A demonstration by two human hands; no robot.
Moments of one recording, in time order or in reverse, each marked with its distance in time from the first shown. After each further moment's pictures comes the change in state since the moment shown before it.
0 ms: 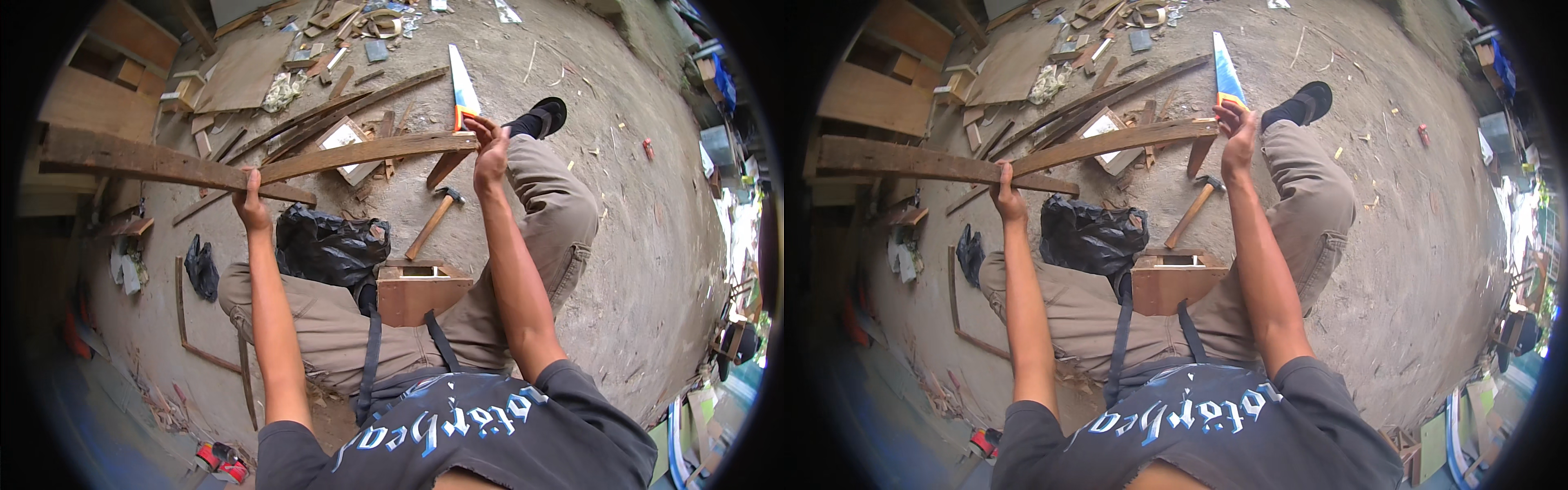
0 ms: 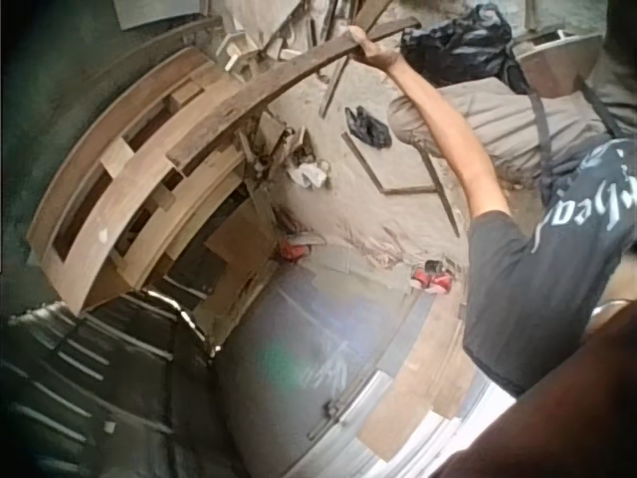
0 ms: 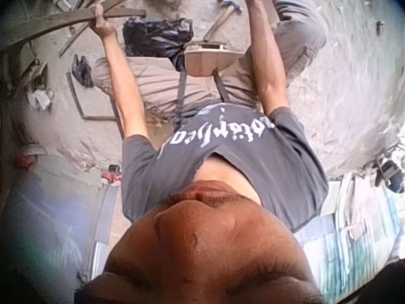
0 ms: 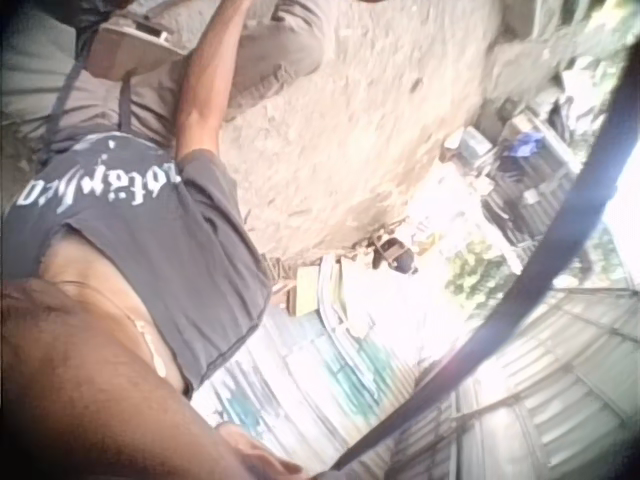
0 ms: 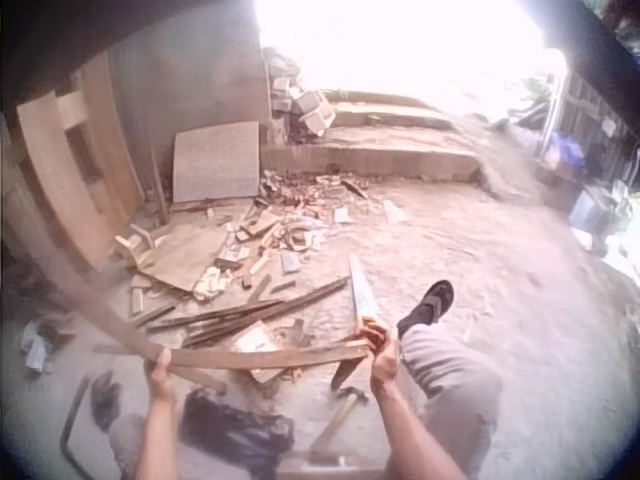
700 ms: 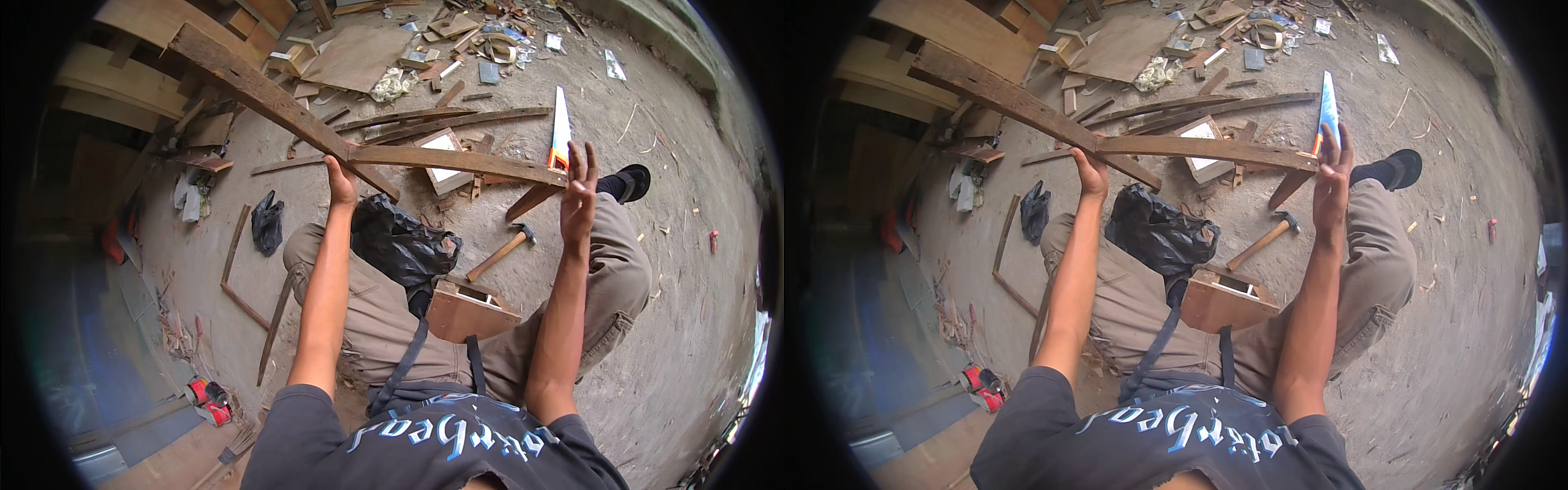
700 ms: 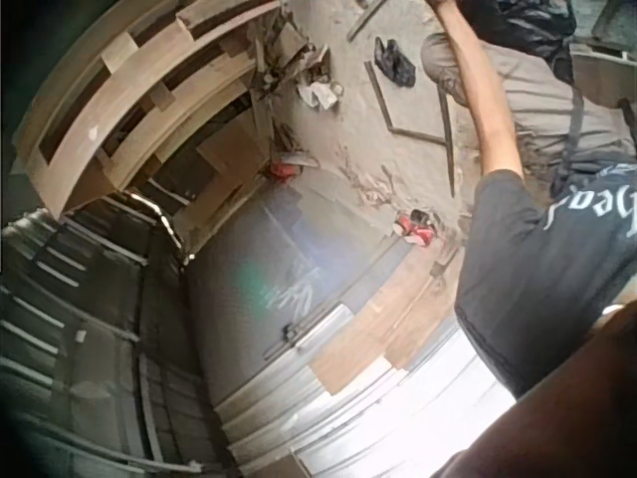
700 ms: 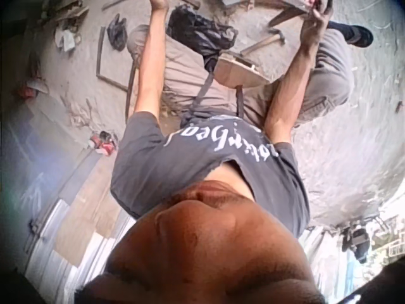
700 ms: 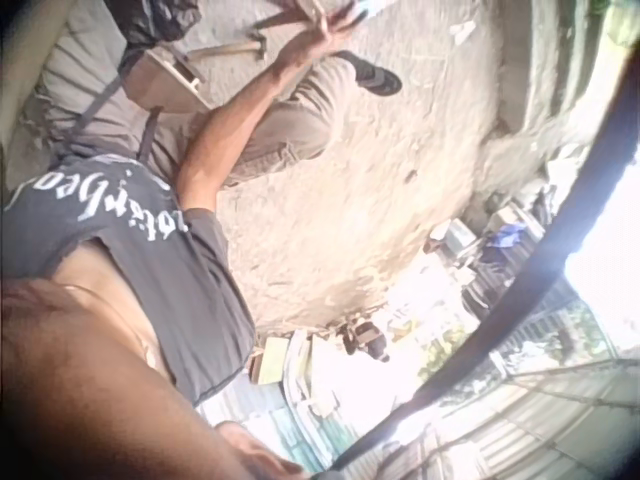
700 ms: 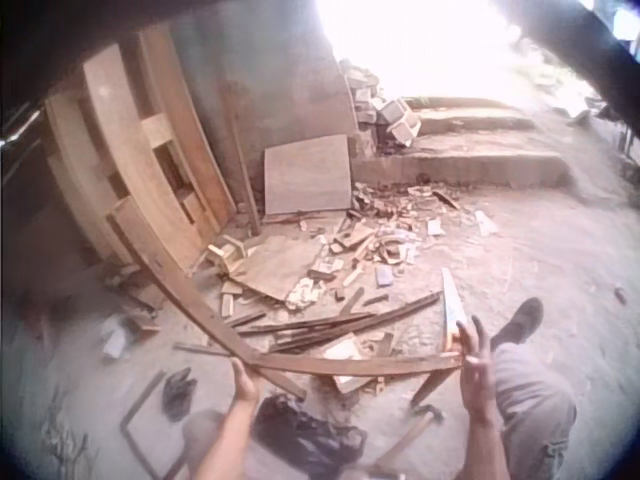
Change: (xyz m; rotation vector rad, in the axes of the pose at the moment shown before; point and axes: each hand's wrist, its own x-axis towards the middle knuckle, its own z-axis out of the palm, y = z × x) left_hand 0.007 -0.016 -0.007 -0.259 -0.076 -0.046; right_hand -0.014 -0.065 0.024 0.155 -0.378 -0.147
